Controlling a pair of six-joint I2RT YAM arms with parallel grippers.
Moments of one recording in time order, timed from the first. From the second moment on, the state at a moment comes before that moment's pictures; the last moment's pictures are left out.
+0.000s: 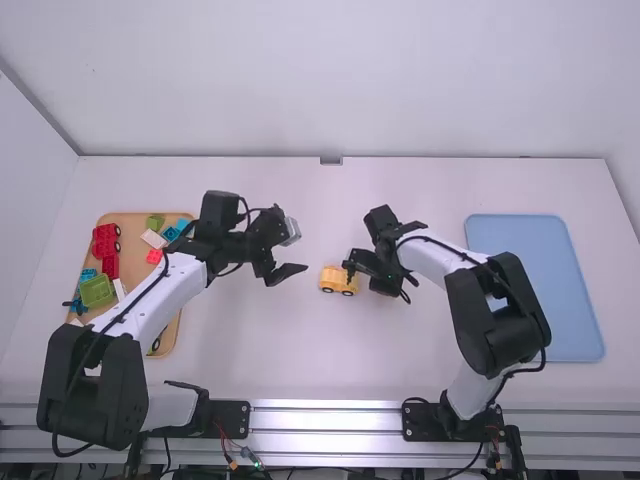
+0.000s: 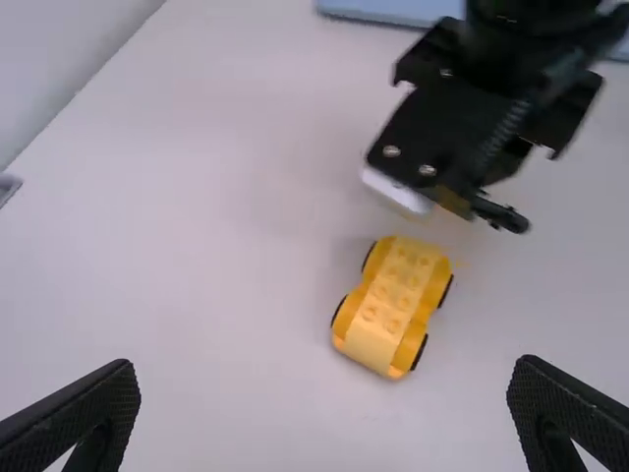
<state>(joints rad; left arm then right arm) -0.16 1.41 0.86 -0.30 0.76 0.80 0.41 1.82 1.04 -0.71 -0.01 -0.91</state>
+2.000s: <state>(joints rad) -0.21 1.96 0.87 0.02 1.25 1.20 -0.15 1.98 0.73 -0.19 -0.99 -1.40</state>
